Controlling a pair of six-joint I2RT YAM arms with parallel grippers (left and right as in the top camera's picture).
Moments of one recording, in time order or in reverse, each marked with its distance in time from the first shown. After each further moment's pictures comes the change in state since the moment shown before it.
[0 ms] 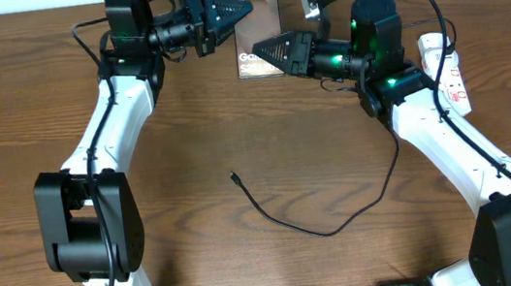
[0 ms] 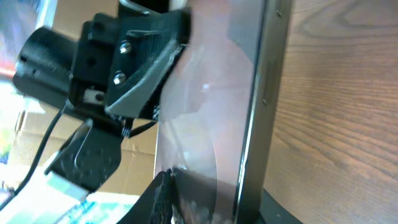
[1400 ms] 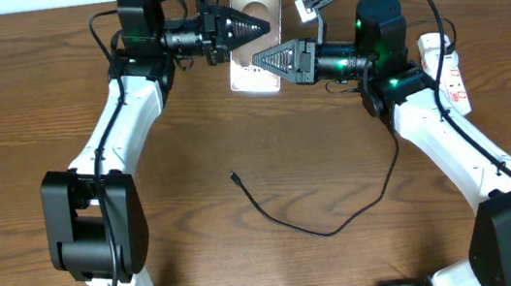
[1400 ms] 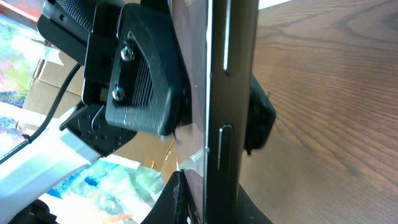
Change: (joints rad) left arm -0.049 0.000 0.000 0.003 0.219 0.137; right arm -0.015 0.005 -0.015 0.055 -0.154 -0.108
